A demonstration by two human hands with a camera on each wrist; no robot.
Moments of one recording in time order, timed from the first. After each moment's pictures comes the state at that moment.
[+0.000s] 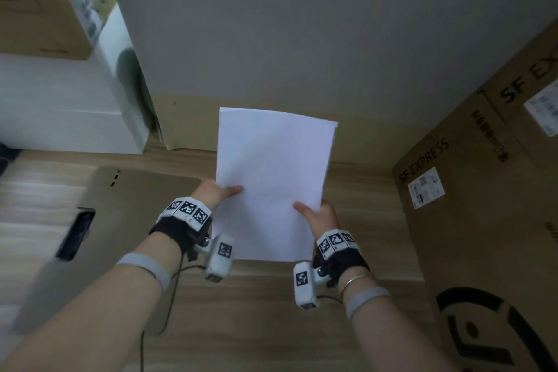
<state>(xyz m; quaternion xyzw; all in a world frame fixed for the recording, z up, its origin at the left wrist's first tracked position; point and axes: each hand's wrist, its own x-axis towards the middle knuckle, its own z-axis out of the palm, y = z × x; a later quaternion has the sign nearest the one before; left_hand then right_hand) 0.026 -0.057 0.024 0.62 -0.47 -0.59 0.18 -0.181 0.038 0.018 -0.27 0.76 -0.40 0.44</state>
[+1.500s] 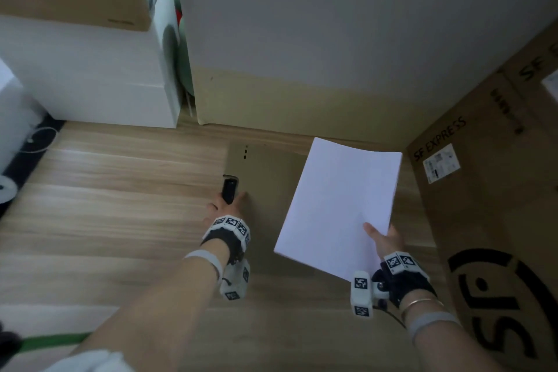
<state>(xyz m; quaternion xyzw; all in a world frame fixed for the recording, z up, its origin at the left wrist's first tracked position) 0.067 0.031 -0.040 0.72 -0.59 -0.36 -0.05 -0.215 0.151 -0.020 -0.14 0.84 -0.39 0.36</state>
